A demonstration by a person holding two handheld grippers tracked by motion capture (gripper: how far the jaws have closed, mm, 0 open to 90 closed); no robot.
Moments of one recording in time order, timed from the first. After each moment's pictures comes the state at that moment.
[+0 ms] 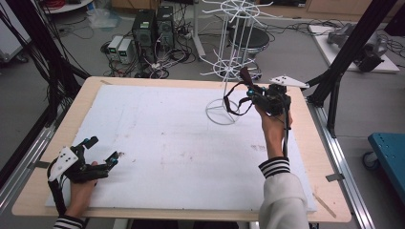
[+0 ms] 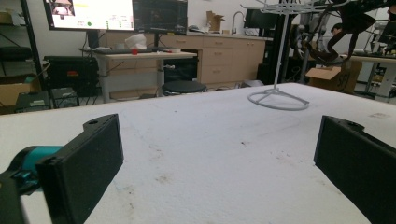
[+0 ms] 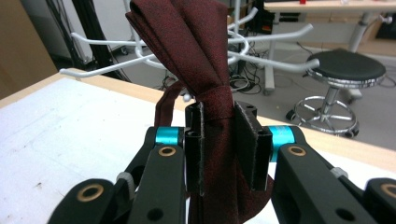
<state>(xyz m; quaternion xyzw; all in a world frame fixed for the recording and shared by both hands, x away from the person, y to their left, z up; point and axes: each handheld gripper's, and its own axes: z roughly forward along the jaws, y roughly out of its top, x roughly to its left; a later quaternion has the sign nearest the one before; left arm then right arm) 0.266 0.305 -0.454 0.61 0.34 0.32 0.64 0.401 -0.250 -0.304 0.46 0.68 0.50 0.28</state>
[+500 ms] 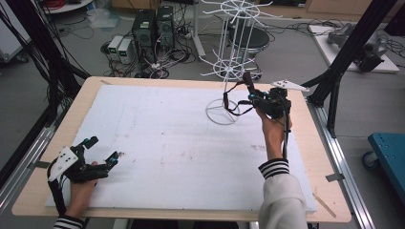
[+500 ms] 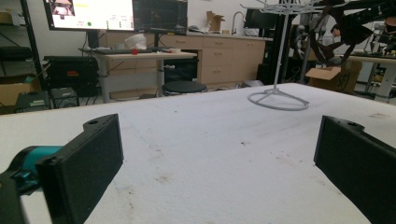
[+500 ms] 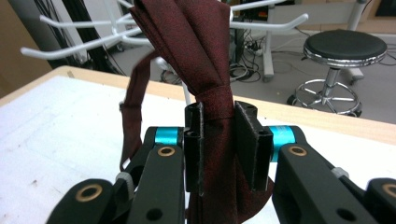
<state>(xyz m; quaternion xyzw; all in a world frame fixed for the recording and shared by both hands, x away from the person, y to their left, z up) 0.266 0.305 -0.454 0.61 0.34 0.32 0.64 0.404 -0.256 -0.319 0.48 0.68 0.49 0.26</state>
